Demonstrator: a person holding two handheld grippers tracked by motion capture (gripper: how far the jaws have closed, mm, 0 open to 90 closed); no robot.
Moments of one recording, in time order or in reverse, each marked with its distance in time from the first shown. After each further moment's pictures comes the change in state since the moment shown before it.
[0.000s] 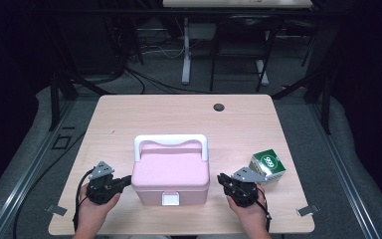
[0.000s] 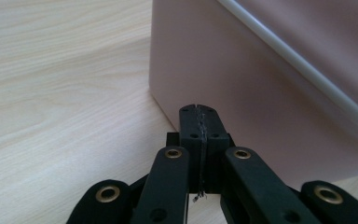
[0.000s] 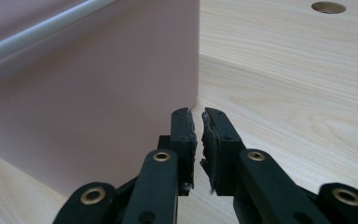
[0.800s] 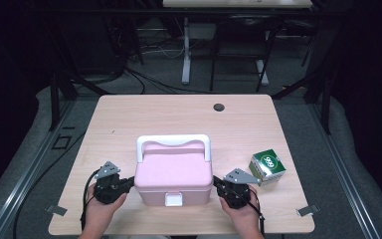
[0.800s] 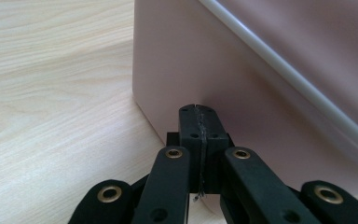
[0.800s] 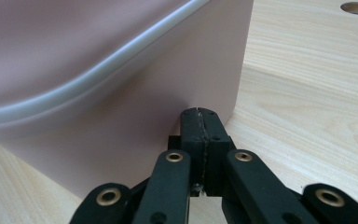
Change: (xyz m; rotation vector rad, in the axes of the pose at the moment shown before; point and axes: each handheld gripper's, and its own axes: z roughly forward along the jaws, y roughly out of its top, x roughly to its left) left arm -0.010 0.002 0.011 -0.017 -0.049 -0.025; right arm 0.018 0.002 0.006 -0.004 0.041 0.010
